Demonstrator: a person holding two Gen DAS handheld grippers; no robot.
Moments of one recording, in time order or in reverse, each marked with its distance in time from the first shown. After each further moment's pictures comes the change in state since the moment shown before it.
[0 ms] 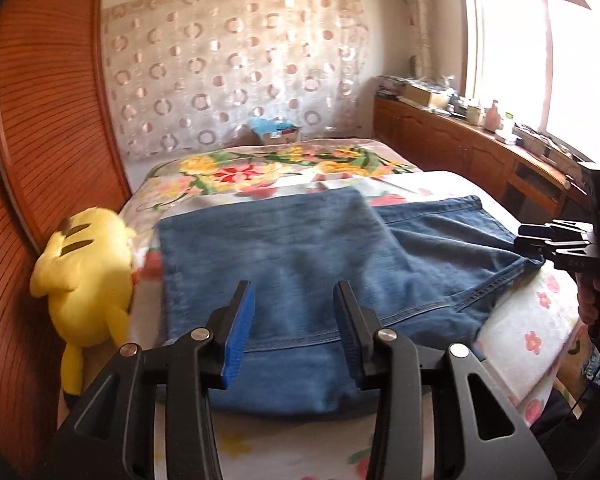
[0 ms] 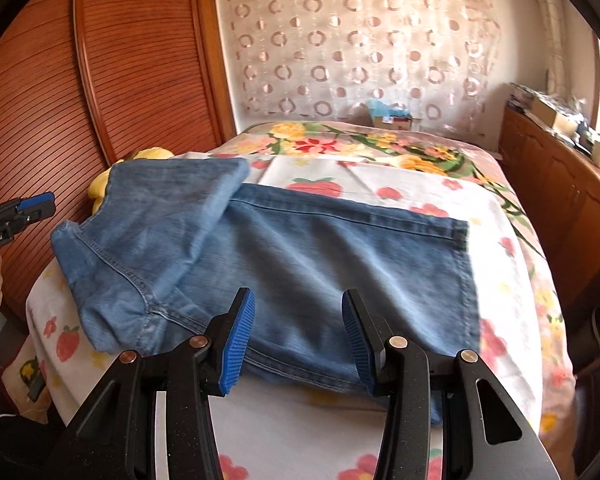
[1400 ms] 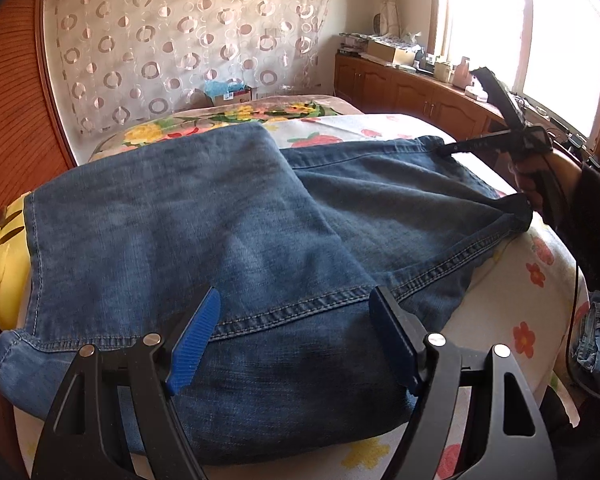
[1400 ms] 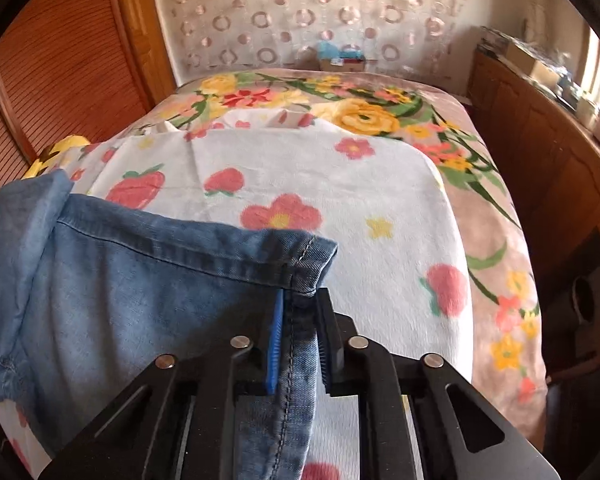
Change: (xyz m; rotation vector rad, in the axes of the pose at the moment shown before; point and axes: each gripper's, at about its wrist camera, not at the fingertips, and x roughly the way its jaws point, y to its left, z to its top) left arm 0.072 -0.081 -0.018 0.045 0.142 -0.108; right arm 0.084 -0.158 0.061 0.064 0.225 -0.106
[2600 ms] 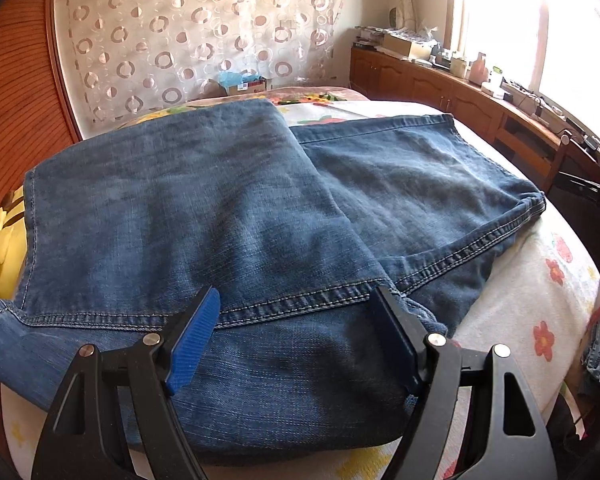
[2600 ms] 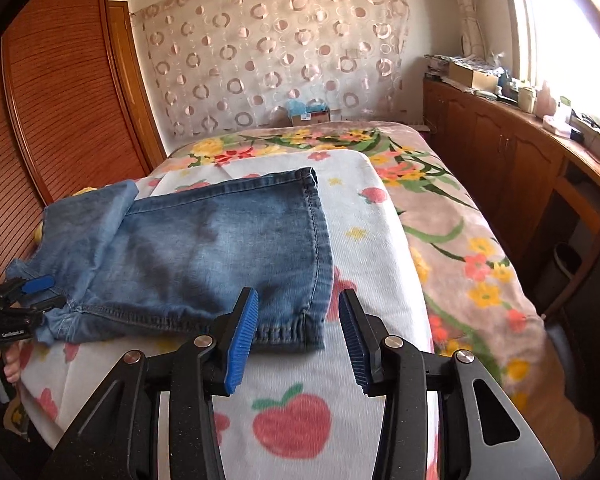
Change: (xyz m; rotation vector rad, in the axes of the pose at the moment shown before) left arm 0.014 -0.007 -0.011 -0.027 0.022 0.053; right arm -0.126 0.015 -0.135 0.153 -0.242 -0.067
